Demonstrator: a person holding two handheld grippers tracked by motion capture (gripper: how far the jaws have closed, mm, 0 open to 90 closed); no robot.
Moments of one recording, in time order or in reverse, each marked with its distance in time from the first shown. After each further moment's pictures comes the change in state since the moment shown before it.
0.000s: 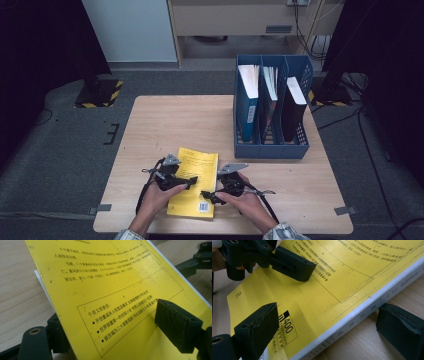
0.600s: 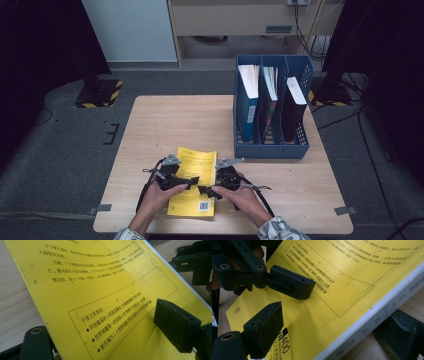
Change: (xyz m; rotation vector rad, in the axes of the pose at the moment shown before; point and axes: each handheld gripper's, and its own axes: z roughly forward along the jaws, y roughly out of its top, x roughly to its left) left arm 0.002 -0.001 0.003 -0.029 -0.059 -0.011; right arm -0.005 0.014 0.011 0.007 0.037 0.053
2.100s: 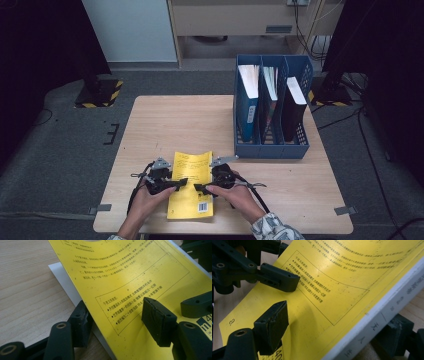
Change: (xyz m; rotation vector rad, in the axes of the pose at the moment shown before) left arm 0.008 -0.015 -0.027 0.021 0.068 -0.012; right arm 0.006 0.012 0.011 0.039 -0.020 -0.009
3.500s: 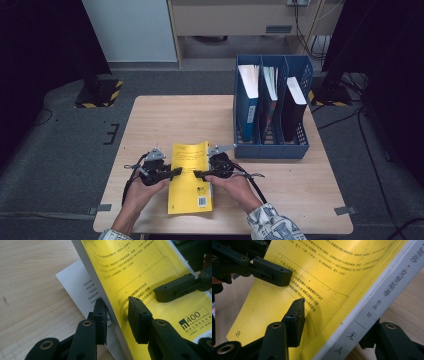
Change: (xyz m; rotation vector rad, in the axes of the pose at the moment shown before) left arm 0.003 0.032 -0.030 -0.033 -0.002 0.045; right arm 0.001 0.037 -0.012 -0.021 -0.026 -0.042
